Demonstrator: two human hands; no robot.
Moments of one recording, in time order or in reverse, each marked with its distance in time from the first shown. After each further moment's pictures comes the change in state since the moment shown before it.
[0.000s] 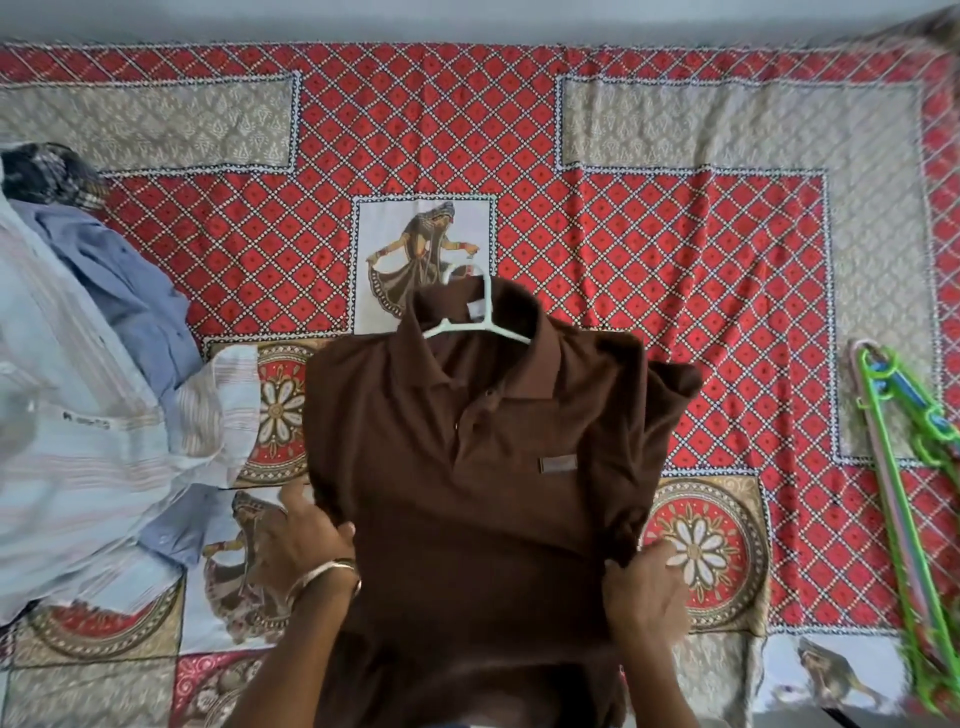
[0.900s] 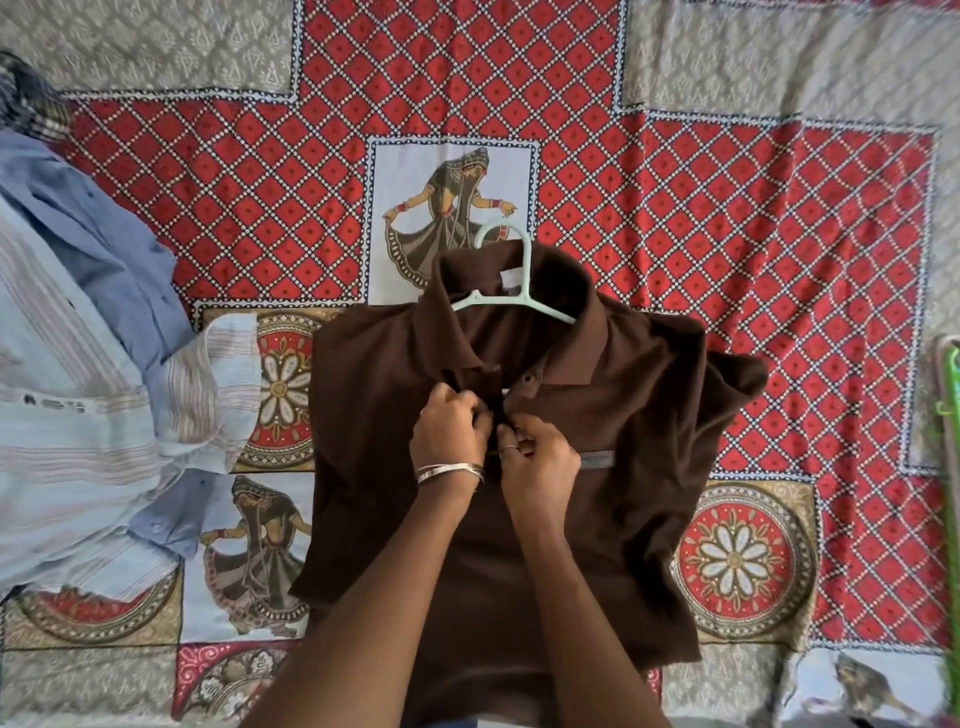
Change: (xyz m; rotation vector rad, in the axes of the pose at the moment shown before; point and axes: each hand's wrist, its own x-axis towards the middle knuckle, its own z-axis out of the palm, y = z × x) left_hand 0.020 0.126 0.023 -0.171 -0.120 0.522; right_hand -0.024 -0.158 0.040 0.634 0.056 -0.637
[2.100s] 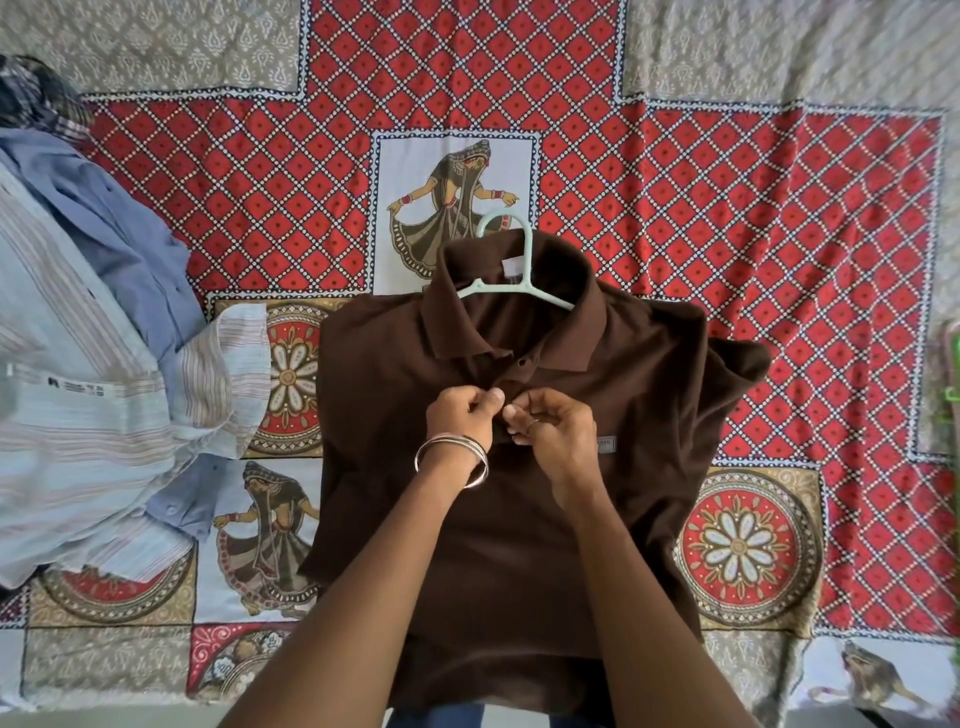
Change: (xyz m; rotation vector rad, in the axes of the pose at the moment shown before) left_hand -0.006 0.005 -0.005 -0.486 -0.136 -0.218; right_hand 0.024 0.004 -0.028 0.425 -0.356 0.195
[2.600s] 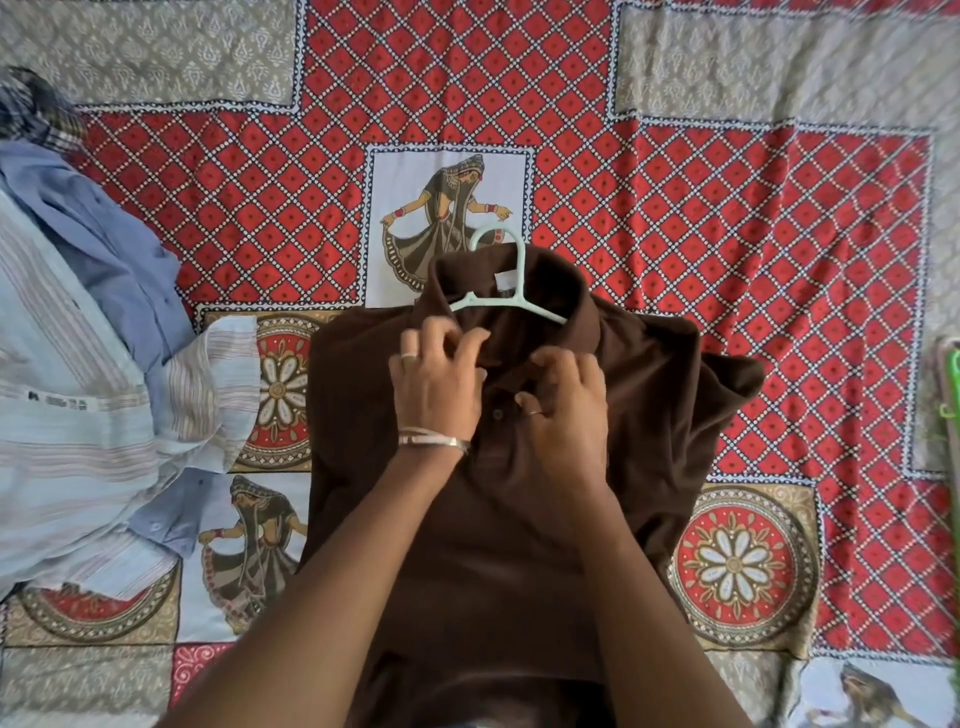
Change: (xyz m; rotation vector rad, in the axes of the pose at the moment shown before) left_hand 0.021 0.026 -0.020 0.654 0.453 0.656; right_hand 0.012 -0.029 -0.008 -0.630 0.253 -0.462
